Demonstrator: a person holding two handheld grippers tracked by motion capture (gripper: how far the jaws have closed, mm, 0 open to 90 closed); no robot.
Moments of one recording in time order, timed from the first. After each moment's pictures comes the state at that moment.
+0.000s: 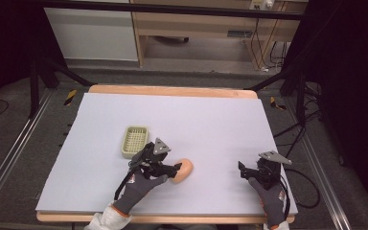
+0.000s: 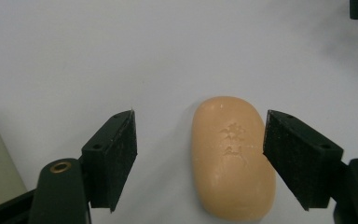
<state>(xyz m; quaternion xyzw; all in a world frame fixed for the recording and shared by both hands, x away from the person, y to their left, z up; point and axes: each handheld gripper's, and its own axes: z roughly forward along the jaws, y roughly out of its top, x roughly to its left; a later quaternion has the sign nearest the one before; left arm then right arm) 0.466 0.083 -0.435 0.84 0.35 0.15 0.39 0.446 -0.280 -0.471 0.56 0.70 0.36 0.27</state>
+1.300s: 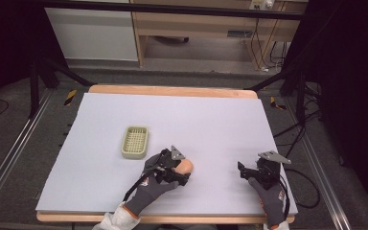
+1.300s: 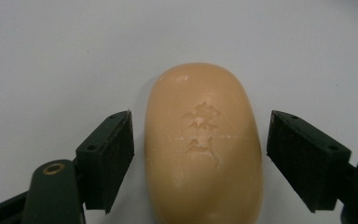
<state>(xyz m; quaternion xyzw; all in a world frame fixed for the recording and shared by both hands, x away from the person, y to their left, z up) 0.467 0.048 -0.465 0.87 0.34 0.12 0.33 0.447 -0.279 -0.472 0.56 0.70 0.36 0.27</state>
